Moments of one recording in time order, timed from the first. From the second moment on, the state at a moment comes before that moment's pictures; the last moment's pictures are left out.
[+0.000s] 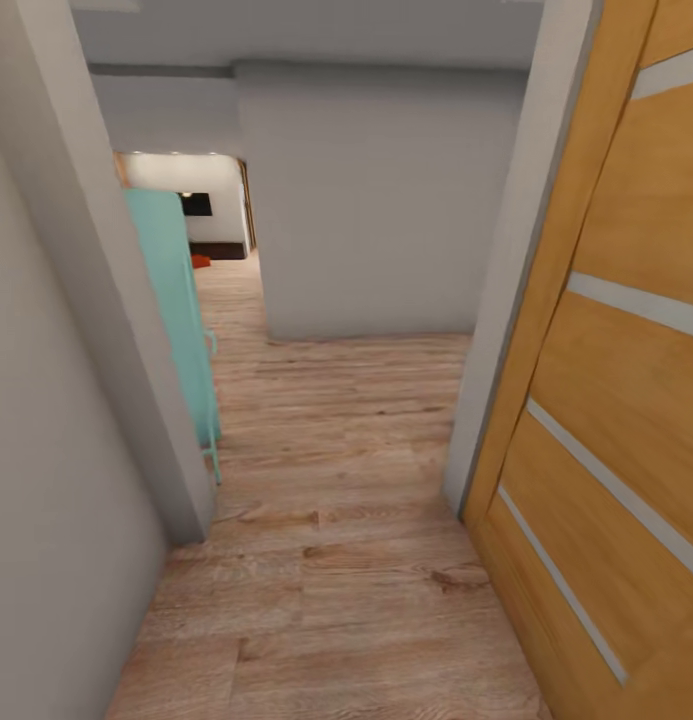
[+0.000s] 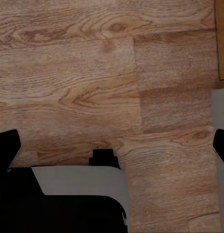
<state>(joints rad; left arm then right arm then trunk) -0.30 0.00 -0.05 0.04 0.10 -0.06 0.06 -0.31 -0.01 0.06 0.03 -0.06 -0.20 -0.07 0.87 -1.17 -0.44</state>
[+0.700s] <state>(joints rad) -0.30 0.00 -0.05 0.04 0.10 -0.06 0.06 -0.31 -0.01 0.06 0.03 -0.06 -0.20 -0.07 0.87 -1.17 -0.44</state>
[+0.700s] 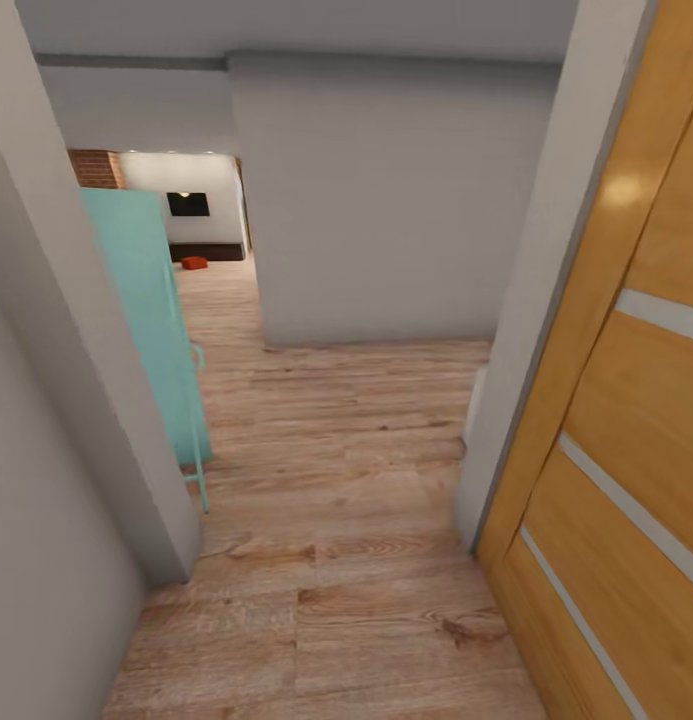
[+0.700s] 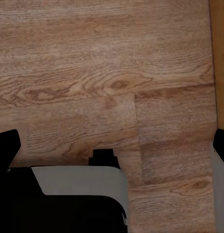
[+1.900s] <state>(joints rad) -0.30 0.00 -0.05 0.04 0.10 -0.06 0.06 -0.31 -0.01 0.06 0.03 -0.05 -0.20 -0.07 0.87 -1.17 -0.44</state>
